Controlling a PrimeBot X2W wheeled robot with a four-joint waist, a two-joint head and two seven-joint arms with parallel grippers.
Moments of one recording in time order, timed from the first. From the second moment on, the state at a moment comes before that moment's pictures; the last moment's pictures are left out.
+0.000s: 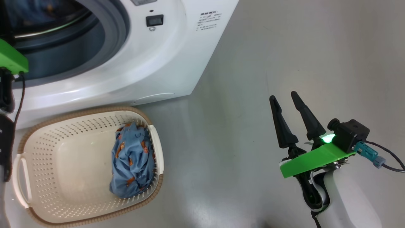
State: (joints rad) left arm -1.11 0.33 -0.23 0.95 -0.52 -0.13 -0.26; right arm -0.37 -0.06 0.15 0.24 0.42 0.13 -0.25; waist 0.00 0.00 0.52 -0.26
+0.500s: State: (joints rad) left arm -0.94 0.27 -0.18 0.83 -0.52 -0.13 -0.26; right arm -0.34 -0.08 0.13 0.24 0.42 0.13 -0.25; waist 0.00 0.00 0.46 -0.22
